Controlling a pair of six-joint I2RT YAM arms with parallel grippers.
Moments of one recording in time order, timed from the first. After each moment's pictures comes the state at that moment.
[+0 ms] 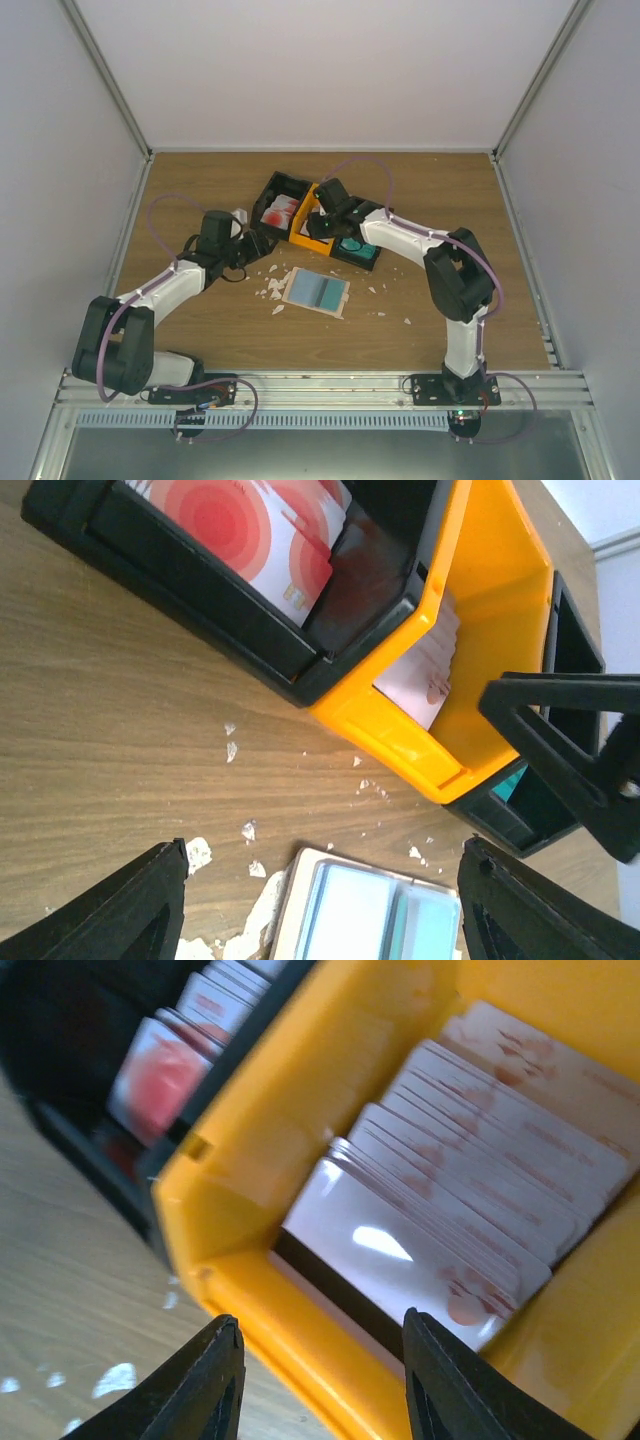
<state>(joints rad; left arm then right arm) -0.24 1.35 0.68 -0.06 0.36 -0.68 0.68 1.94 1.44 -0.38 -0.02 0.46</state>
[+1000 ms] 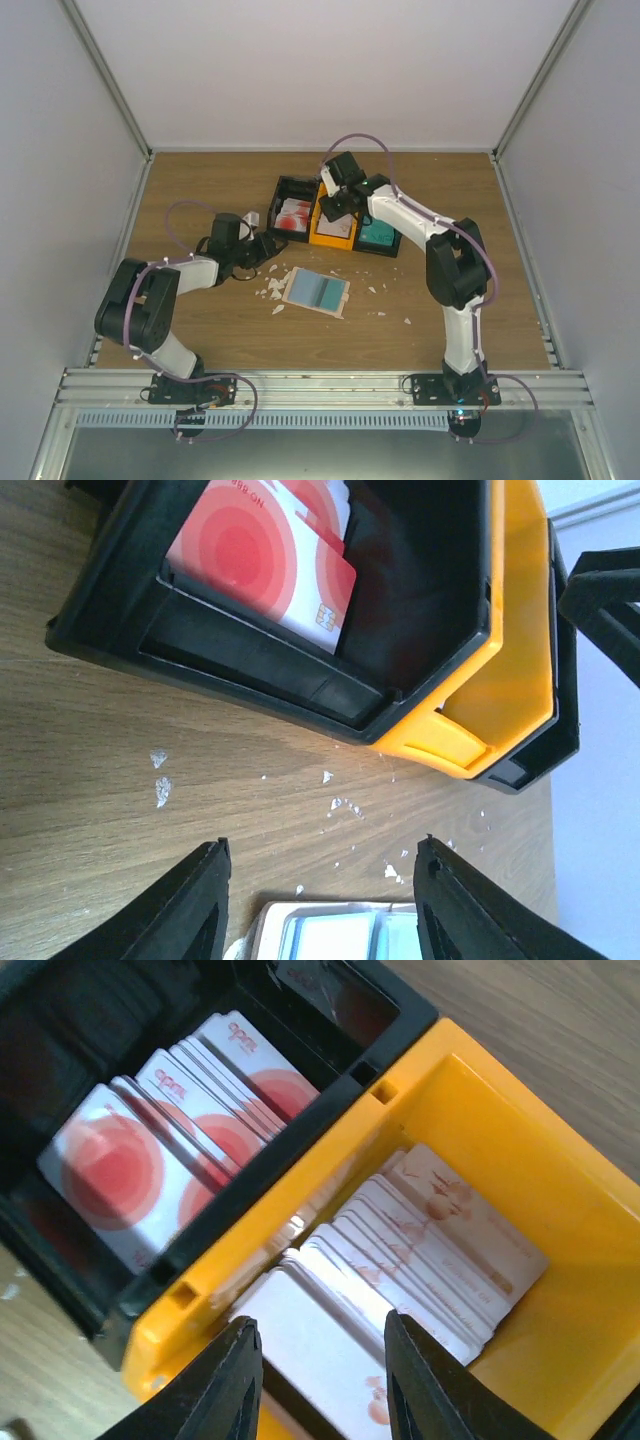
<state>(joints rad) -0.25 1.58 0.64 0.26 0.53 -0.74 0.58 2.03 1.67 -0.59 0.01 0.03</state>
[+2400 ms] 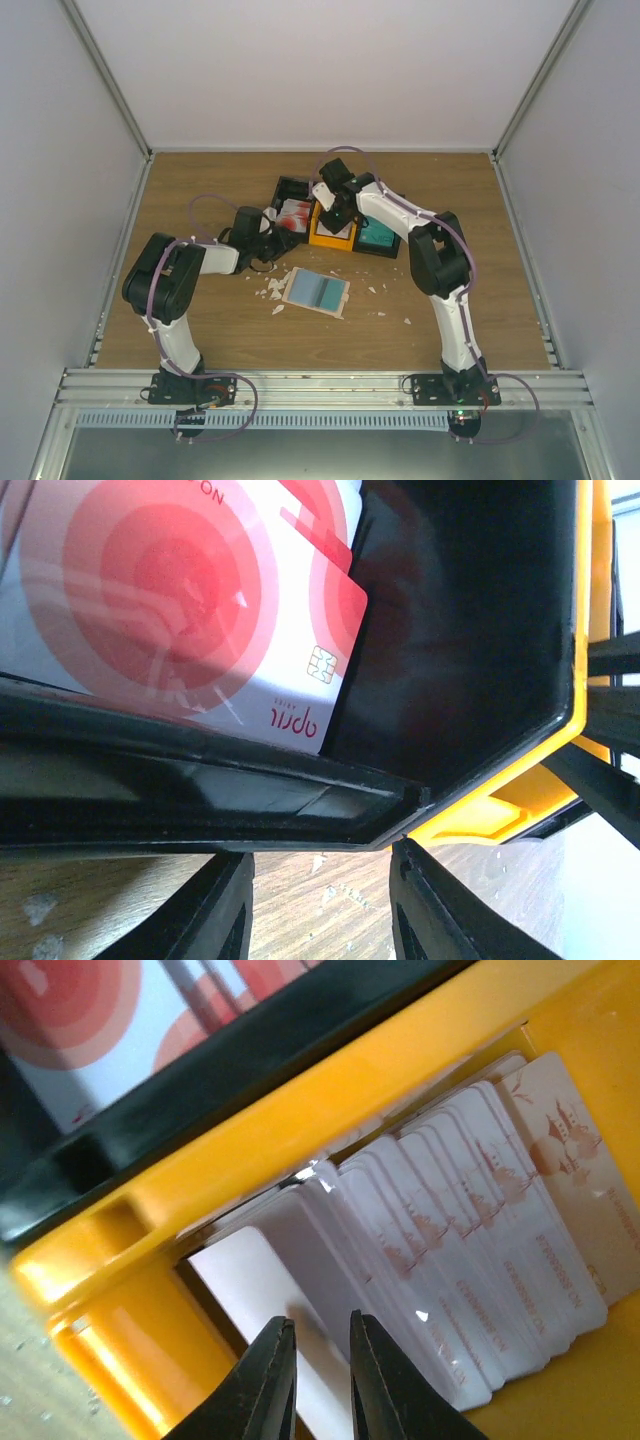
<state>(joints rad) -0.33 1.82 0.80 0.32 0.48 -0.82 0.56 2.22 1.84 -0.81 -0.05 -0.25</state>
